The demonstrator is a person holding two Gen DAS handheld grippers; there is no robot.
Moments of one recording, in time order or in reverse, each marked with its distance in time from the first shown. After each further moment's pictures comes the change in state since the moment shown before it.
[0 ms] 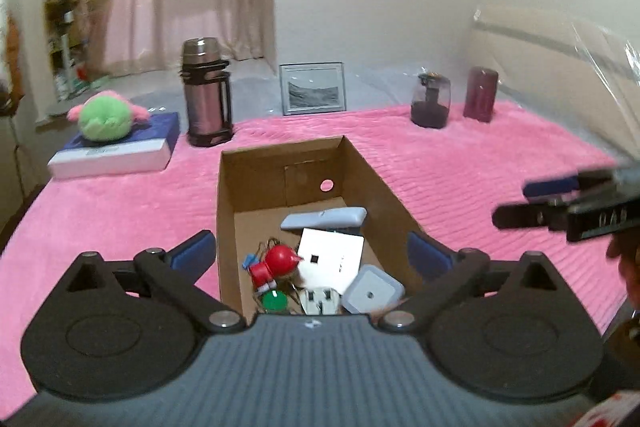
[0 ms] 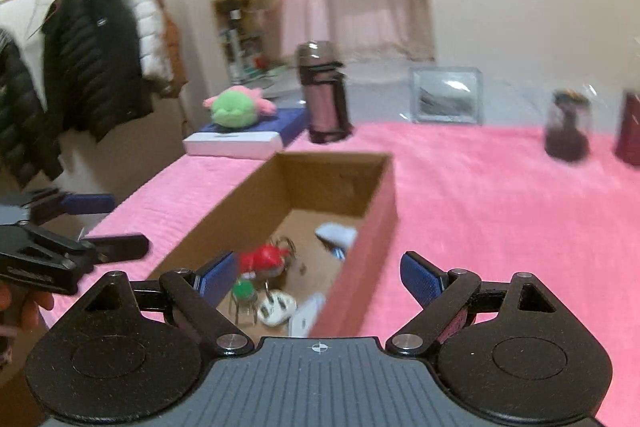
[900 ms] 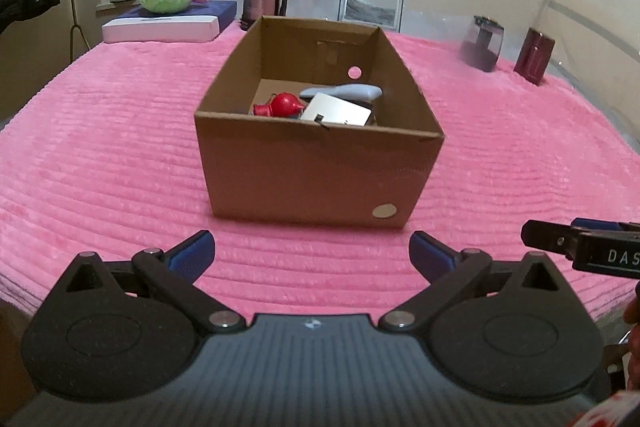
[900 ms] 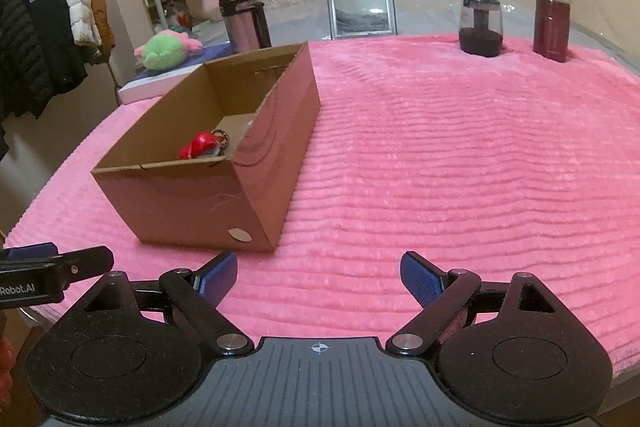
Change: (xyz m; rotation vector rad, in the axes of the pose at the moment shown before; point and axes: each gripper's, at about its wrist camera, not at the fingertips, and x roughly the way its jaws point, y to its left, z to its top) left arm -0.016 -0.063 -0.096 -0.214 0.217 0.147; right arm -0.043 -0.016 -0.100 0.110 0.146 -0.178
